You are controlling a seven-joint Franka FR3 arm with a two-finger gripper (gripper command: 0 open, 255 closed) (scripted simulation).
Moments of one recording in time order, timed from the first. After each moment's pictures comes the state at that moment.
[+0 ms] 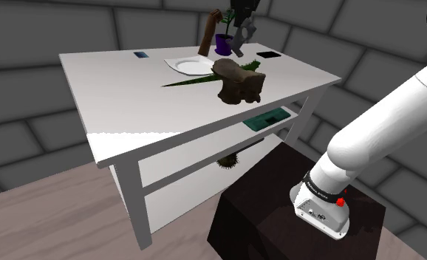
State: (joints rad) arm -0.13 -0.24 0.27 -1.61 0.07 1.36 0.11
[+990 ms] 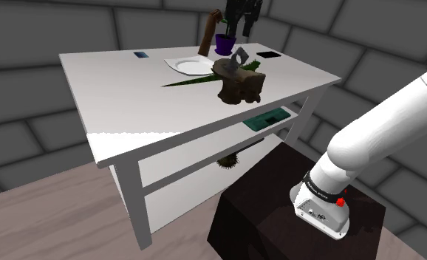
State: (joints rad) arm -0.13 -0.29 0.27 -1.76 0.08 1.46 0.10
